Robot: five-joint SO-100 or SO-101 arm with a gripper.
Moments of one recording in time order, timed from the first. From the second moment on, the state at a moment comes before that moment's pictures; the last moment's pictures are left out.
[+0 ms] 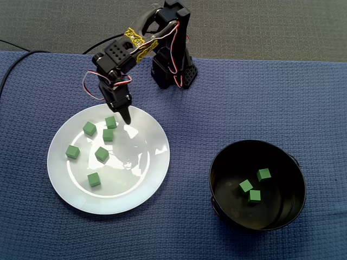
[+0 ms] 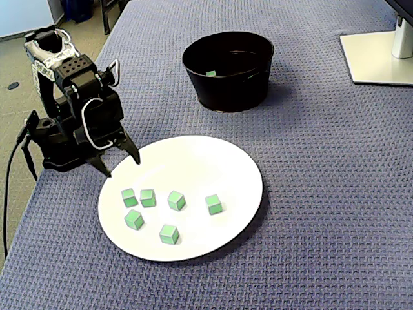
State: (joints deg) arm 48.9 95.4 112.0 75.6 -67.9
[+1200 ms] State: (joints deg) arm 53.0 83.2 109.8 60.6 -71.9
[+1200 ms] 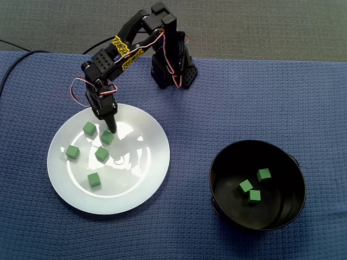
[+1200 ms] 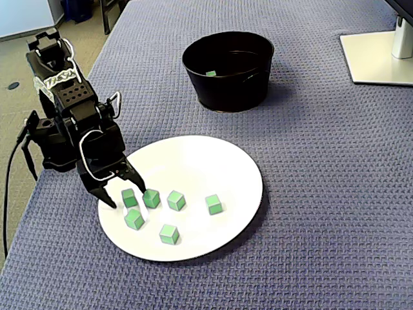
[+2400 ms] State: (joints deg) arm 49.7 94.5 102.9 64.2 -60.8
